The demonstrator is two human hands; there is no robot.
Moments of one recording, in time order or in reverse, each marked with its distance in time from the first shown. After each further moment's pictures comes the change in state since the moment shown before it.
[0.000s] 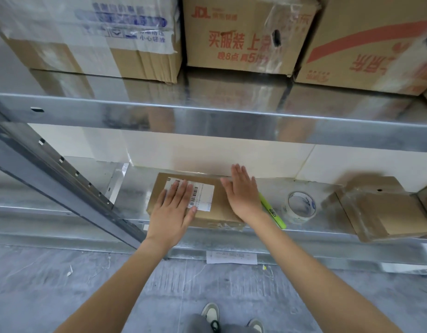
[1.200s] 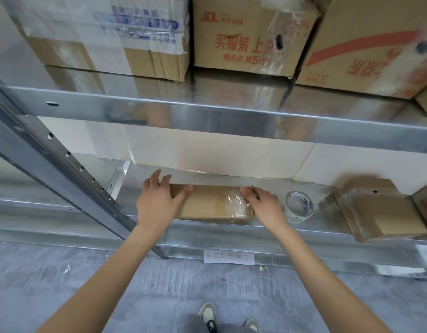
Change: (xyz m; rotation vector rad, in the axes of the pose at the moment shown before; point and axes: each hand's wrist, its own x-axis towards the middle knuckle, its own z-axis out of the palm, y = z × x) left_hand 0.010 -0.002 -0.045 -0.188 0.183 -0.360; right_hand -0.045 0.037 -0.034 0.340 0.062 0.092
